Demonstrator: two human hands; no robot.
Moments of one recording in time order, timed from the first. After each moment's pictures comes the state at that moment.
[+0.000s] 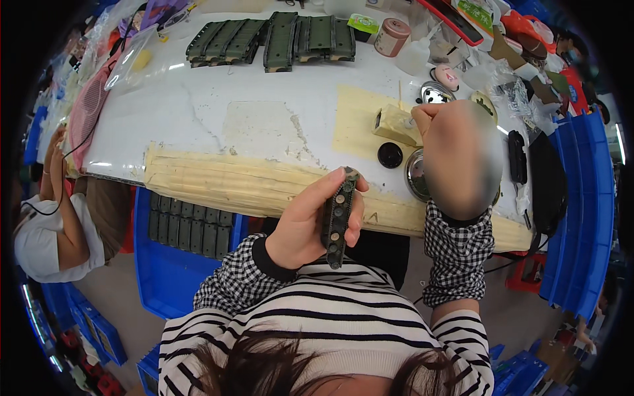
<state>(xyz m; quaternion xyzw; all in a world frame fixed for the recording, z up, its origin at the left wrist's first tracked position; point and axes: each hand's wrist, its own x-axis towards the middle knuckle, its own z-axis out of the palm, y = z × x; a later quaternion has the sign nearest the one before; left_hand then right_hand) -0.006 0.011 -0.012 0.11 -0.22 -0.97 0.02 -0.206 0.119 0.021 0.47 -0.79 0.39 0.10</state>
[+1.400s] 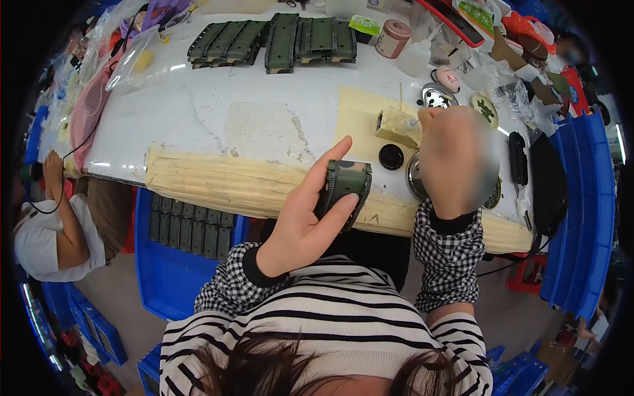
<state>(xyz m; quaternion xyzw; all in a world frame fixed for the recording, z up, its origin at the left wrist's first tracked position) -0.001 0.011 -0.008 0.10 -0.64 -0.73 0.20 -0.193 0.115 0.012 0.44 -0.77 0.41 0.20</state>
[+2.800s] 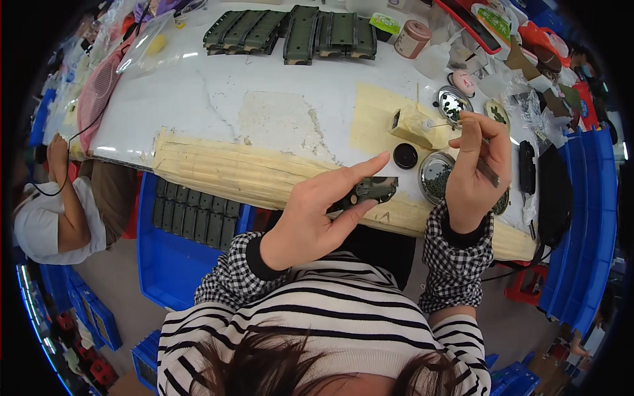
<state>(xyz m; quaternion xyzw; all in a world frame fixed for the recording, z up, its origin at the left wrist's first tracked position) 0.003 0.000 0.000 0.03 -0.80 -0.55 0.25 -0.177 0.119 0.028 0.39 -0.73 0.55 0.11</state>
